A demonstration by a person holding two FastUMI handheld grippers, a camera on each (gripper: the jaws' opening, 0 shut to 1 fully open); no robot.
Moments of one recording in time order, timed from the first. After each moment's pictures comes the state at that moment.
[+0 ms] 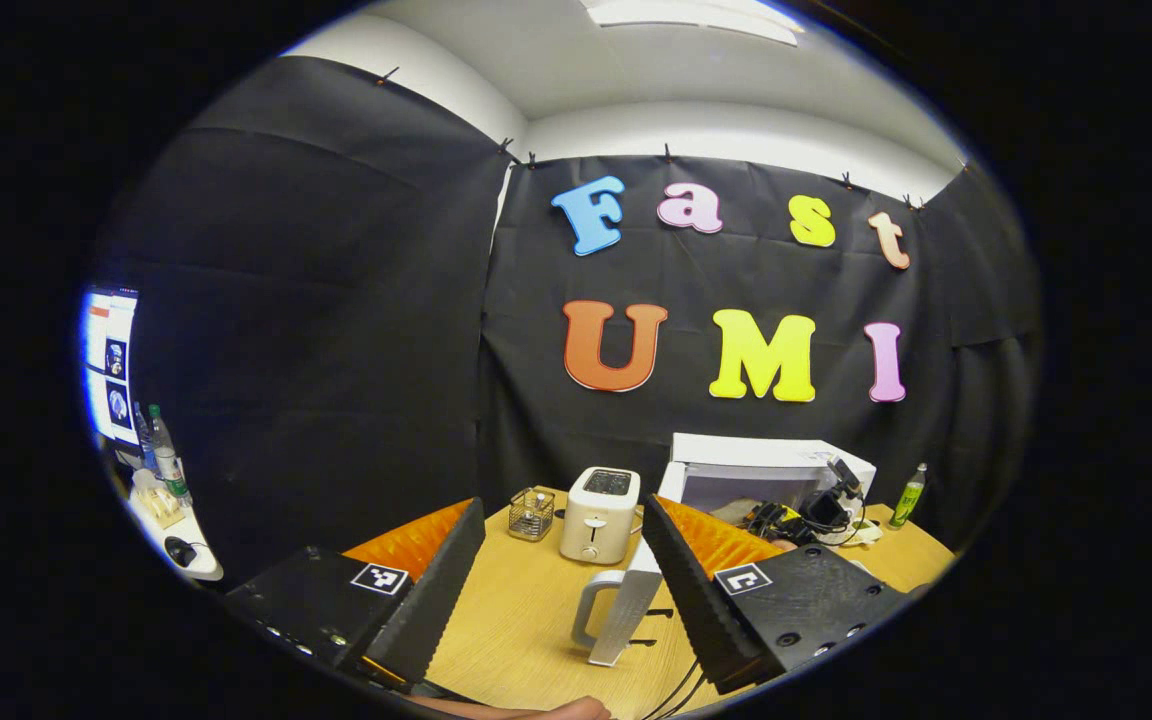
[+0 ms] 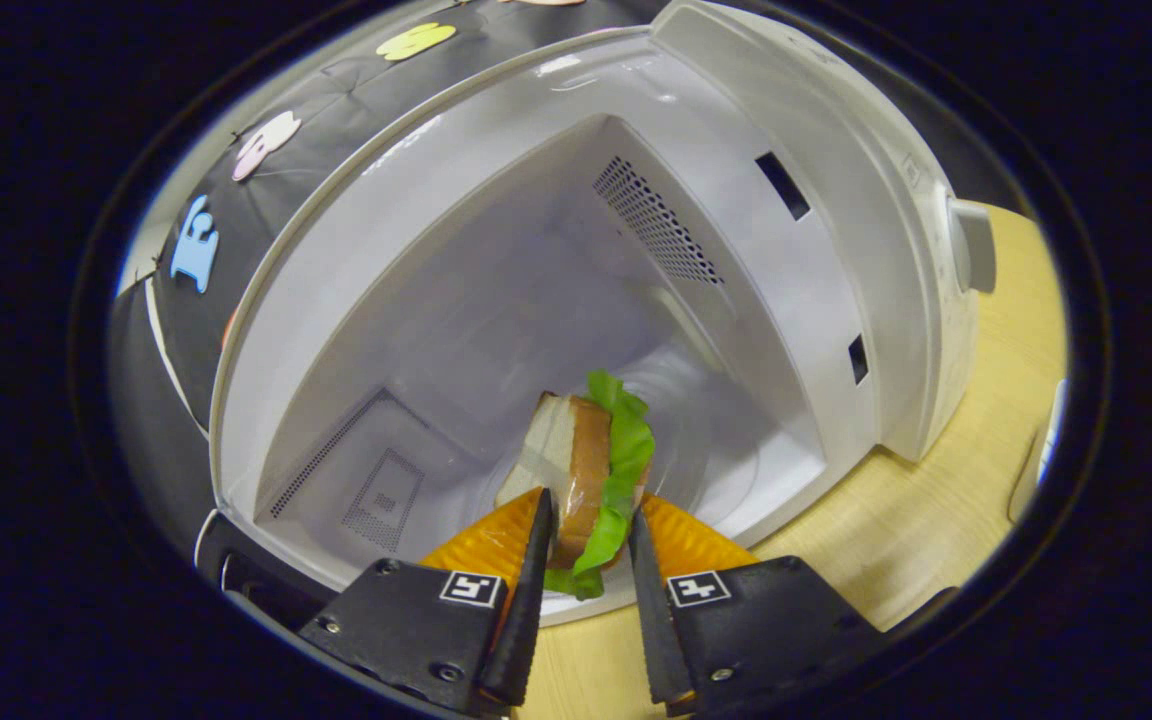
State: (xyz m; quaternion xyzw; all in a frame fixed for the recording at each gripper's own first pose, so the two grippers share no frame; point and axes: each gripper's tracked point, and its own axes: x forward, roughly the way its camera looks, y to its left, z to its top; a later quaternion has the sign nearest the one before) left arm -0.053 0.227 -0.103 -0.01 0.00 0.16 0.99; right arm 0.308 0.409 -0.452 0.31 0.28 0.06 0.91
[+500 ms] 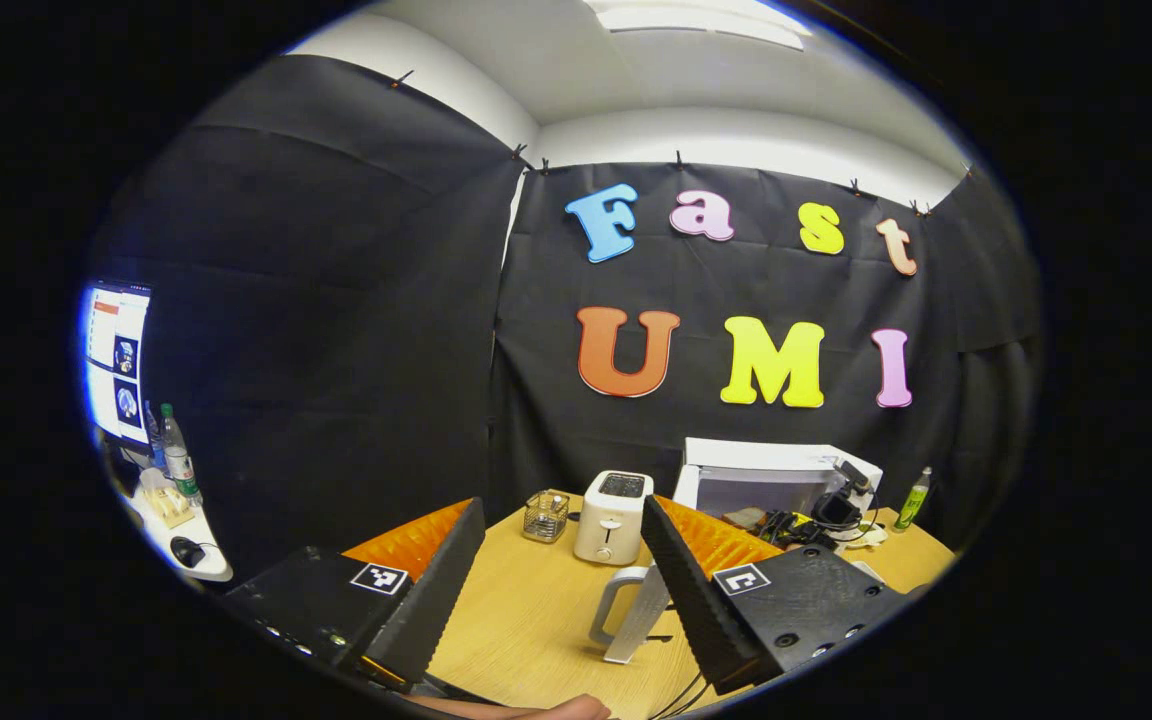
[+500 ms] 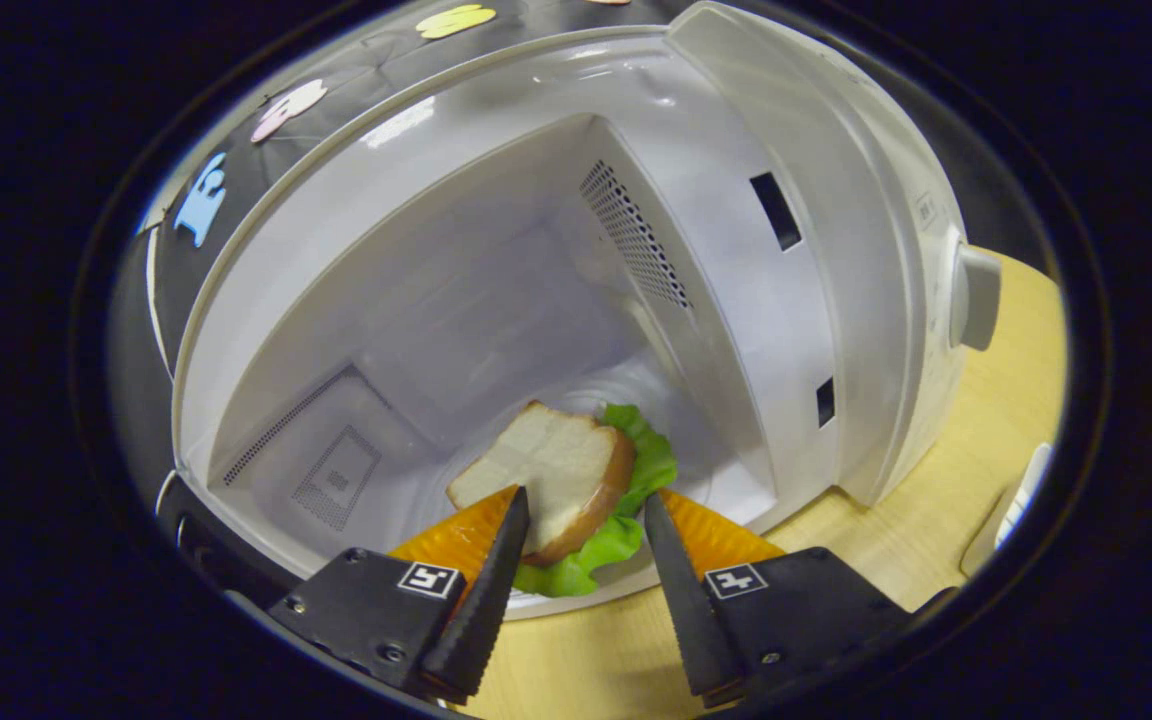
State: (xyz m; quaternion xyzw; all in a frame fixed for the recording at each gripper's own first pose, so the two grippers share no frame) left arm -0.066 0.237 -0.102 0.00 0.00 0.17 0.99; right arm 0.310 0.386 -0.460 0.22 0.29 0.05 0.93
